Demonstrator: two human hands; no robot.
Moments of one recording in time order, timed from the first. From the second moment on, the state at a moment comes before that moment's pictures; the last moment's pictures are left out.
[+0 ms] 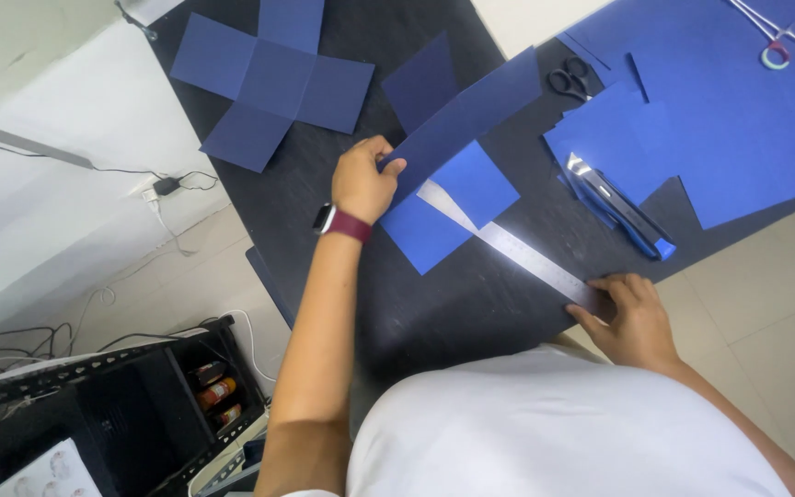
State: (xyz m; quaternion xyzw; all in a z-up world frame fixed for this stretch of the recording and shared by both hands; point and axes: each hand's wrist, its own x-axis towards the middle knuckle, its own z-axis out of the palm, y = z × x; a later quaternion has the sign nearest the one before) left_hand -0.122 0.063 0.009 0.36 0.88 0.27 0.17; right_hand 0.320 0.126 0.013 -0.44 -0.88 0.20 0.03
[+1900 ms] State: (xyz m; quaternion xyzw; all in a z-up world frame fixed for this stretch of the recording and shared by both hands) left_hand 0.010 -0.035 -0.004 -0.11 0.62 0.71 0.30; right_hand 0.153 0.263 0.141 -0.32 -0.90 0.27 0.14
